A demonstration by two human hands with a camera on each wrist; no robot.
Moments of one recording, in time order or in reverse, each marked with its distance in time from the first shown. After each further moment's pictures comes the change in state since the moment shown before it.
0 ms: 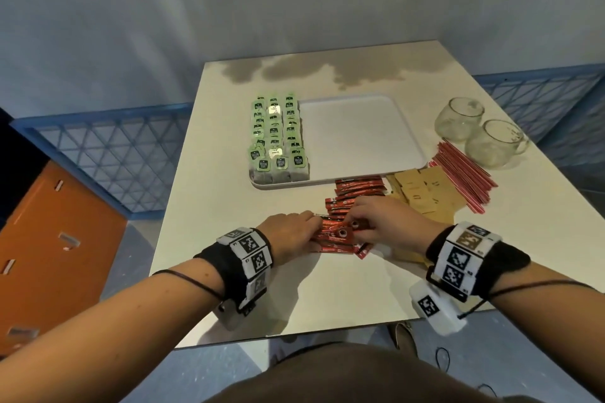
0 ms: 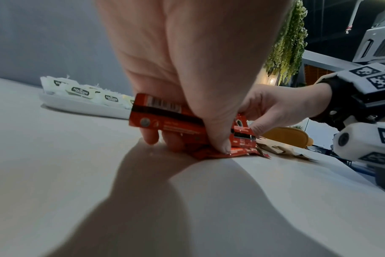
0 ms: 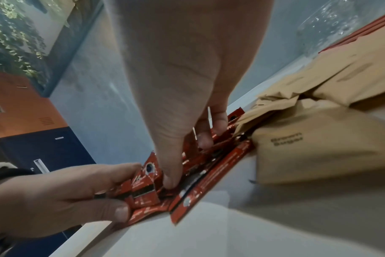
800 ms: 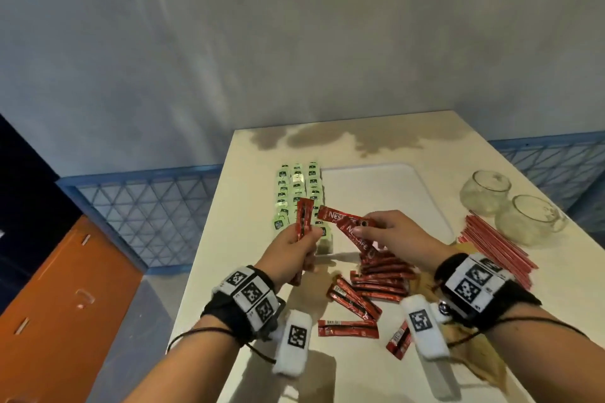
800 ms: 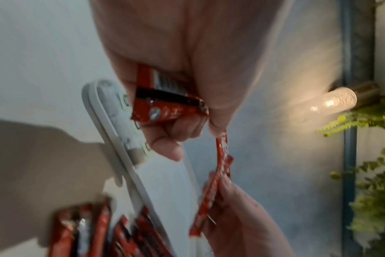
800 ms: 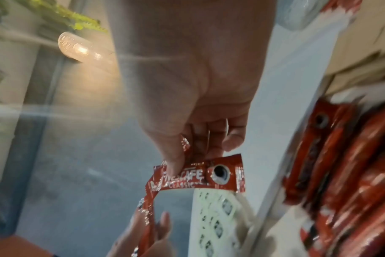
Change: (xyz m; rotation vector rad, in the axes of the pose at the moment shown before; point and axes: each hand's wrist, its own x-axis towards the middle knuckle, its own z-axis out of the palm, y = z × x) left_hand 0.003 -0.044 -0.056 -1.485 0.467 -0.356; right_hand 0.063 0.001 -0.064 0.822 0.209 0.266
